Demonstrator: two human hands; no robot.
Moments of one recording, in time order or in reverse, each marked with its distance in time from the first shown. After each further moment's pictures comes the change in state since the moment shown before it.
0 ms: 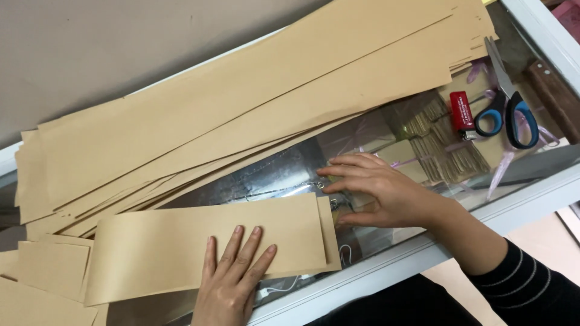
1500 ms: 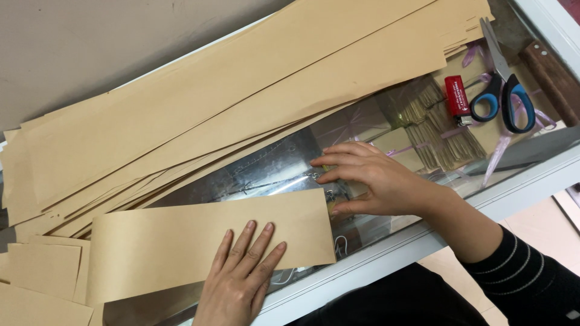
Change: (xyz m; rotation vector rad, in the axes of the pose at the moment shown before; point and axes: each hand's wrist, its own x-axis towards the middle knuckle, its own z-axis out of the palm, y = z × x) left_hand 0.012 0.014 -0.003 -0.067 -0.120 0.062; right_hand 0.002 0.000 0.001 0.011 0.012 0.044
